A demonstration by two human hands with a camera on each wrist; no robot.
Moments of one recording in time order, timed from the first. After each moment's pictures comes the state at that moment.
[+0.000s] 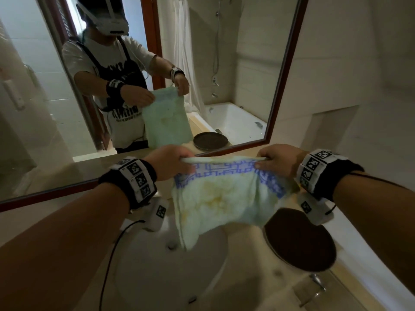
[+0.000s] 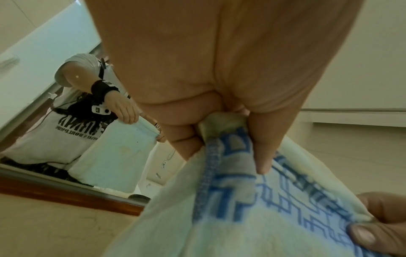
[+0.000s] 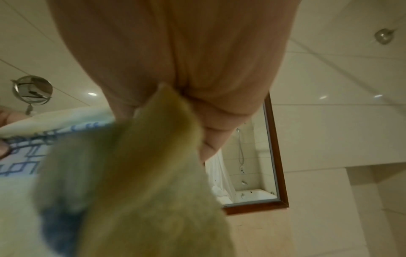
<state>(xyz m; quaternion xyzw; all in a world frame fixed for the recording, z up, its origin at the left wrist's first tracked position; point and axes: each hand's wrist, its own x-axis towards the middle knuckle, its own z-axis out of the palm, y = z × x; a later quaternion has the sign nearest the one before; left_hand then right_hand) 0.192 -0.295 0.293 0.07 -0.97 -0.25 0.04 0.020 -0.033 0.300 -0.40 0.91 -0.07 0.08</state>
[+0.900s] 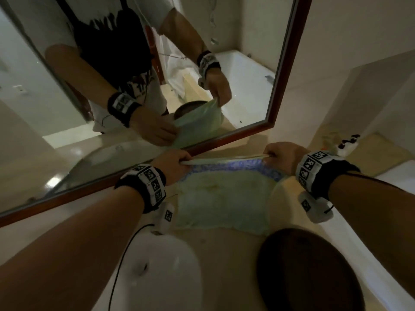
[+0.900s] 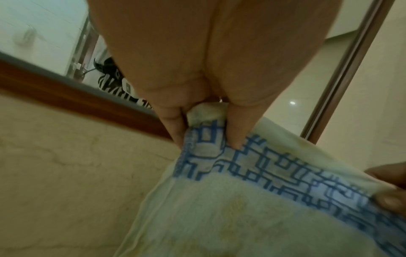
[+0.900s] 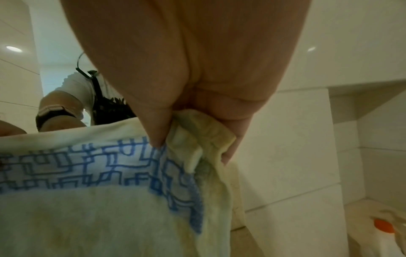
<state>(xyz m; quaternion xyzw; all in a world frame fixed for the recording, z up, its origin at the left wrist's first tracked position) -0.119 -0.319 0.136 0.22 -0.94 -0.25 -0.06 -0.302 -0.054 0.139 -0.35 0.92 -0.06 0.17</state>
